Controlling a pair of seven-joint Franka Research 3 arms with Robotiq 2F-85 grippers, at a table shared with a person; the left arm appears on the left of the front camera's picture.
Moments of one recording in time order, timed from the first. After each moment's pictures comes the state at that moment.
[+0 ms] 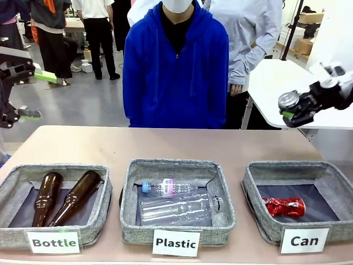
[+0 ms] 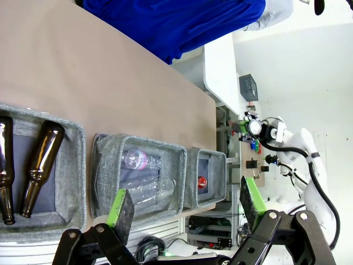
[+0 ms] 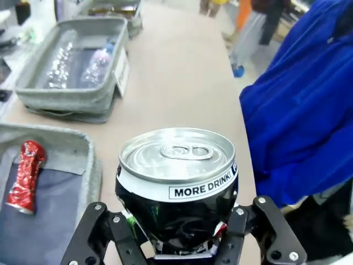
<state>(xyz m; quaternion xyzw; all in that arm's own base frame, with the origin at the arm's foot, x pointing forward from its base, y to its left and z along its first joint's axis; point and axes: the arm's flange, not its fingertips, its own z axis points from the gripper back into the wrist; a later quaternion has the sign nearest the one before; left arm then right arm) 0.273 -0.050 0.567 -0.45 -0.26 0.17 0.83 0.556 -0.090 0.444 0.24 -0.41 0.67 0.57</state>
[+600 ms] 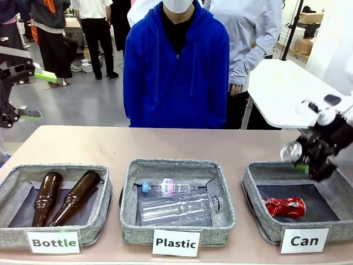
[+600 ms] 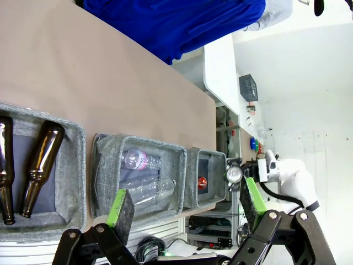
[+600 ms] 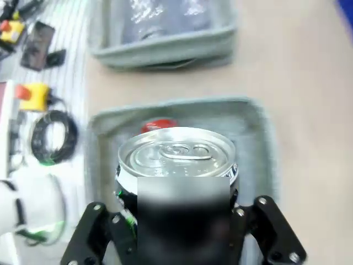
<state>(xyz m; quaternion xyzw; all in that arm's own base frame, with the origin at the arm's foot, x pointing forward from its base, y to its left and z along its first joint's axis) 0.273 -0.050 0.567 -0.45 -0.26 0.17 0.83 0.389 -0.002 0.411 0.21 -0.13 0.66 0.71</state>
